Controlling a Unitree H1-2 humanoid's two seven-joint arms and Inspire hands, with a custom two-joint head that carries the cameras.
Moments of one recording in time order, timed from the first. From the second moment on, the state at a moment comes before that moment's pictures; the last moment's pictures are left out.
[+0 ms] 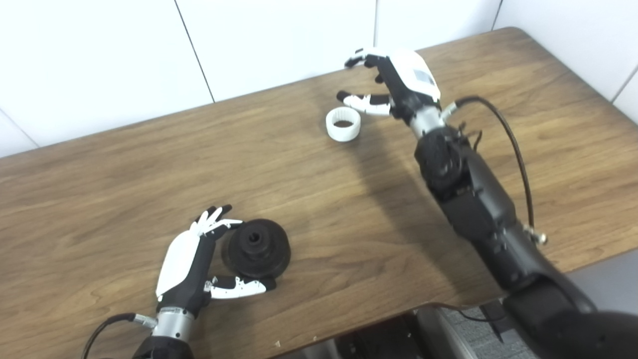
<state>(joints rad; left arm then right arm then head) 0.05 0.19 -0.29 -0.26 0.65 0.14 -0.16 -0.47 -0.33 0.12 0.07 -0.69 0.26 -0.02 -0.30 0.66</state>
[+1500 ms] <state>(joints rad) 0.05 0.17 -0.28 -0.26 0.66 0.14 -0.15 -0.52 -0.45 0.26 0.22 -0.62 0.28 0.31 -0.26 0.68</state>
